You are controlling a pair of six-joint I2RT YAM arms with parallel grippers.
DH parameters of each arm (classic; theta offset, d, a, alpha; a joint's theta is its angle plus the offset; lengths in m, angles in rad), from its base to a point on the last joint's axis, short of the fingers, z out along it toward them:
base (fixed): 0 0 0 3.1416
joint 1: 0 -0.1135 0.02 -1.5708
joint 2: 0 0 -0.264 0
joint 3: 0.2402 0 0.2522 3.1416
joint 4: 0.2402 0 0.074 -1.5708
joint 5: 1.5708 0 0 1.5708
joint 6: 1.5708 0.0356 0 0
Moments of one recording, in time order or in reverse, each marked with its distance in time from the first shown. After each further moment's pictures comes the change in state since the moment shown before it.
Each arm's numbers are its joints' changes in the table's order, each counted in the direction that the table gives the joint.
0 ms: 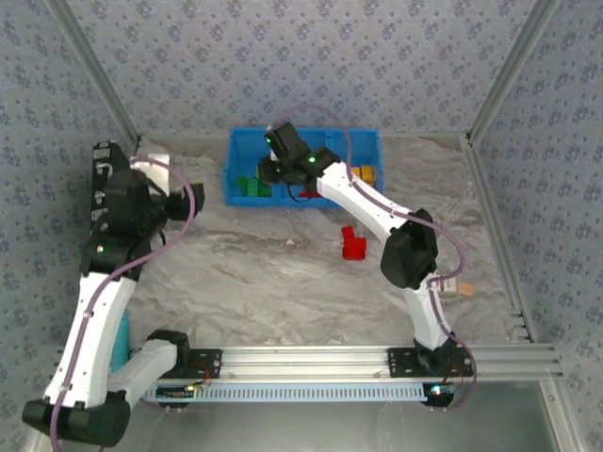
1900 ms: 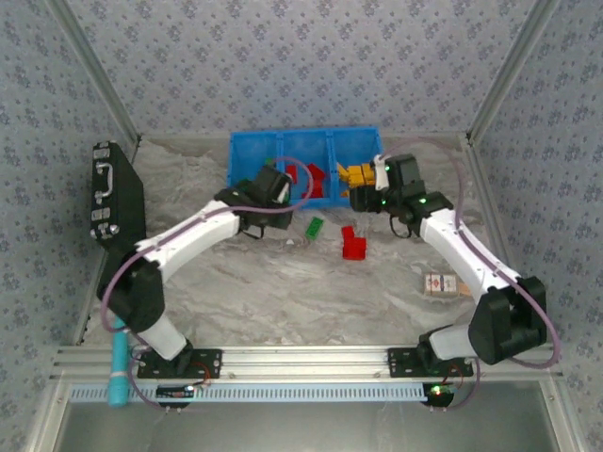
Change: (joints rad) left arm 0.497 -0.702 0.214 -0.038 -0.101 -0.269; right arm 0.369 0.765 -1.062 -0.217 -0.124 -0.194
